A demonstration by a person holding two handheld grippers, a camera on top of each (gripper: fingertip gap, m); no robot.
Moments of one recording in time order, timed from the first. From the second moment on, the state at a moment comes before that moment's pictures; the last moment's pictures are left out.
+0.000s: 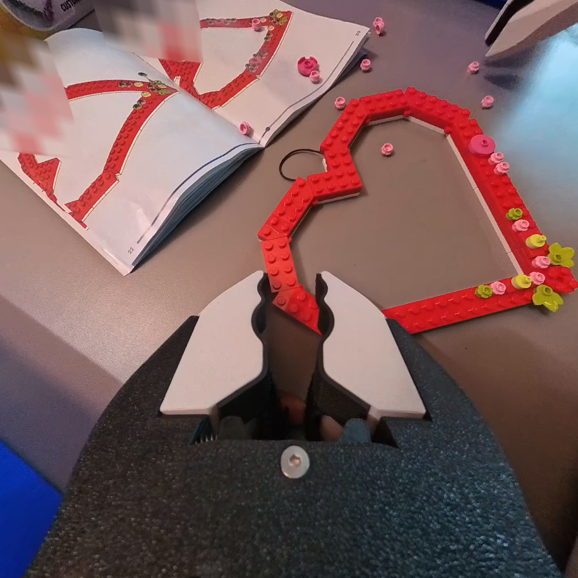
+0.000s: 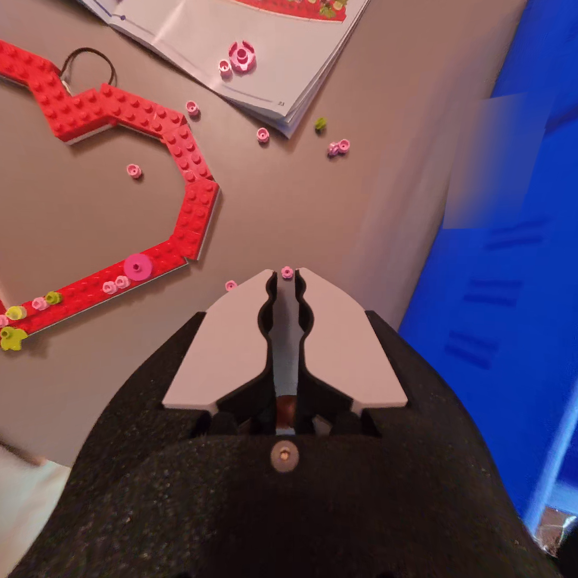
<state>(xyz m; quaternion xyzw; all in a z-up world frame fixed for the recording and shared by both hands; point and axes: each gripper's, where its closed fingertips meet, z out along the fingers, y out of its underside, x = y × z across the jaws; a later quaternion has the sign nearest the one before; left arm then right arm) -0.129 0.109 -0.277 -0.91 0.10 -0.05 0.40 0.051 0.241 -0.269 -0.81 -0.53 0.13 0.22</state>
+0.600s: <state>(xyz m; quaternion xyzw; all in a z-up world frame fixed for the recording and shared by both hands) -0.129 0.109 -0.277 -0.91 0.10 -0.05 0.40 0.050 0.244 -0.281 -0.81 -0.54 0.12 0.21</state>
